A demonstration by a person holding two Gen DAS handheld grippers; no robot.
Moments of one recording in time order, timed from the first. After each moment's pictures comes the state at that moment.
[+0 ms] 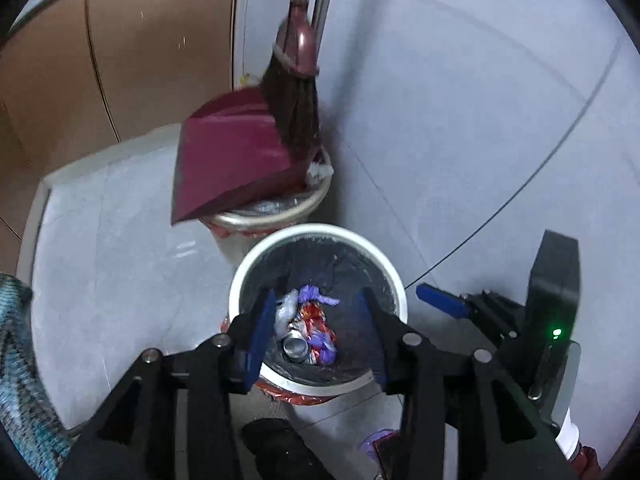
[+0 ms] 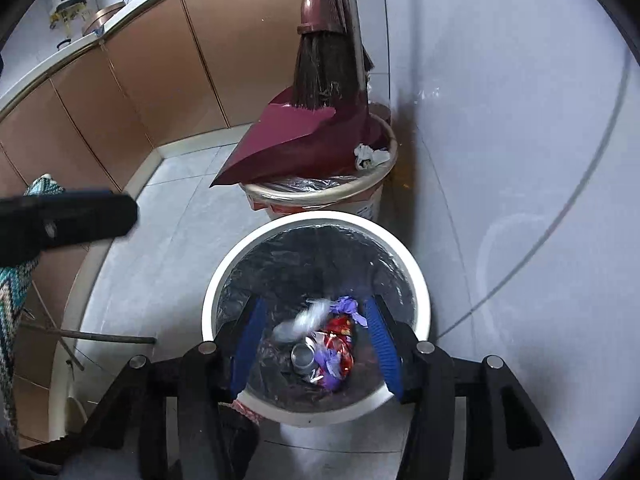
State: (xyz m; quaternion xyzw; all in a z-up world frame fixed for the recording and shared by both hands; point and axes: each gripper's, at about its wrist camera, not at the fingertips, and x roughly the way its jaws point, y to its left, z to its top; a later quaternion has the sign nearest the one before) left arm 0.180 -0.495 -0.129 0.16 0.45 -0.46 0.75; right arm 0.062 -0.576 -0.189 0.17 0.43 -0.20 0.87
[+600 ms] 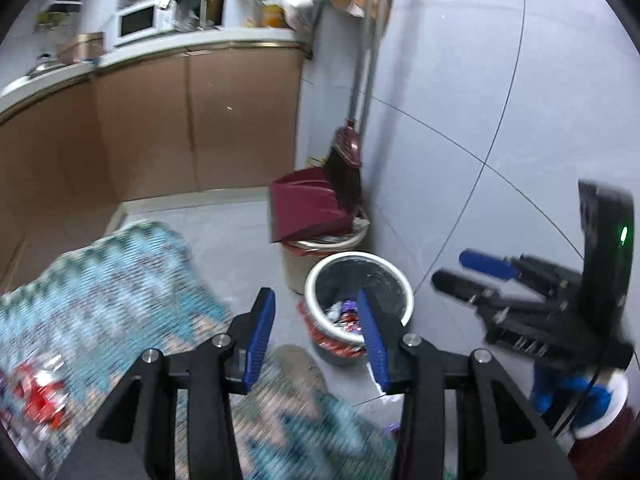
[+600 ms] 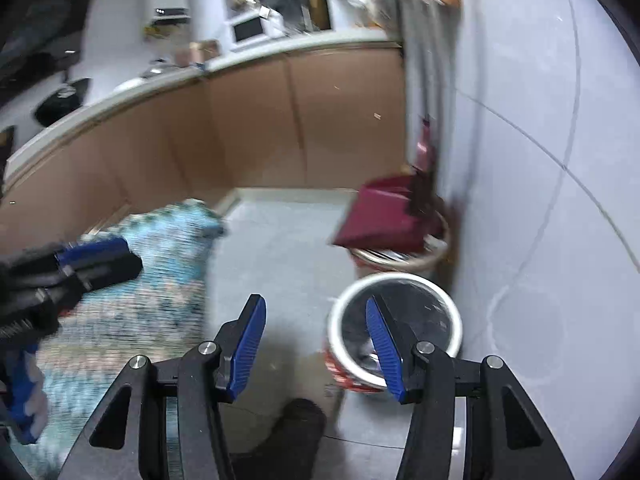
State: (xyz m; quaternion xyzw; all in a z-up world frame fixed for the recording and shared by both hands) left arm 0.089 -0.248 -0.005 0.10 0.33 -0.41 0.84; right arm -0.013 -0.405 -0.016 0.10 0.32 -0.10 0.94
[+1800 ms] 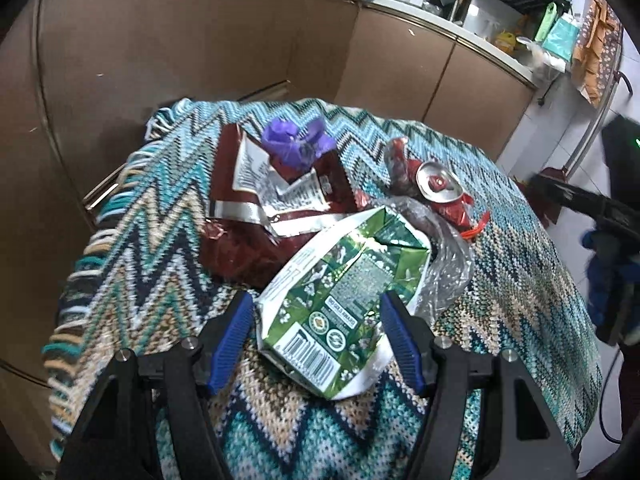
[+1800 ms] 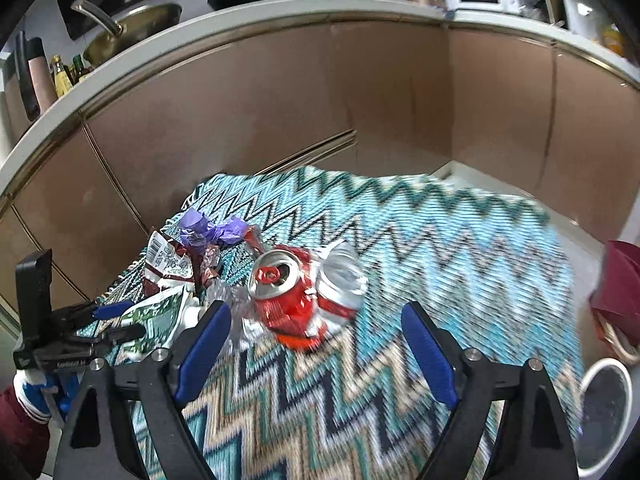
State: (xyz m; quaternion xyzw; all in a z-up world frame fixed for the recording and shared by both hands) left arm 0.148 0.175 -0.113 -0.04 0.43 -0.16 0.89; right arm 0.193 -0.107 -0.061 0.03 0.39 0.21 0.89
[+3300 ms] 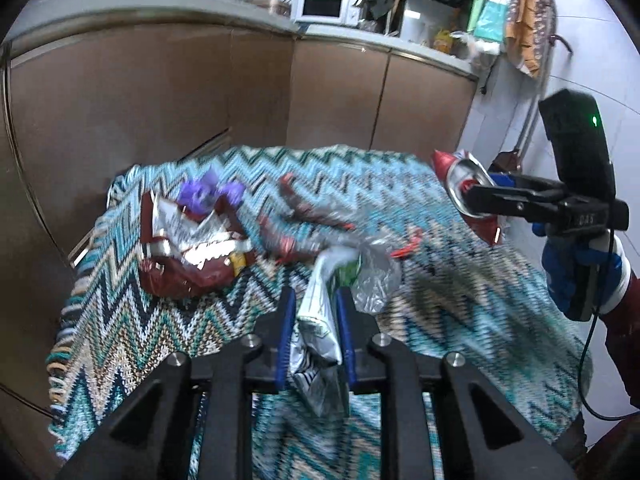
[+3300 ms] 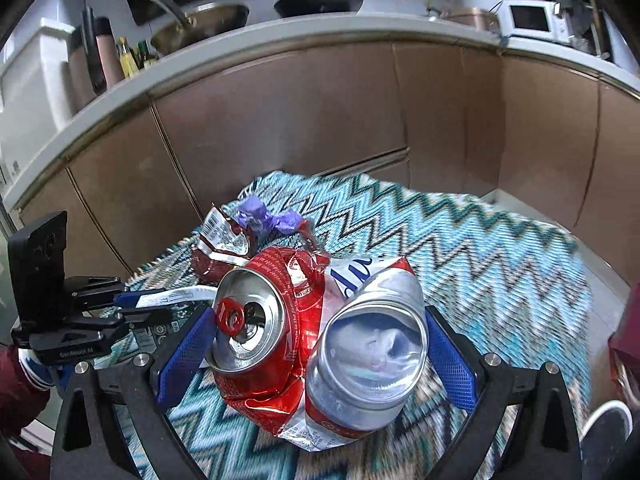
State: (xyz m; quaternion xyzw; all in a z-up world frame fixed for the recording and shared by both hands) left arm 0.076 0.111 -0.052 0.02 0.35 -0.21 0.91; right arm 0.130 -0.140 -0.034 0.01 0.33 0.29 0.90
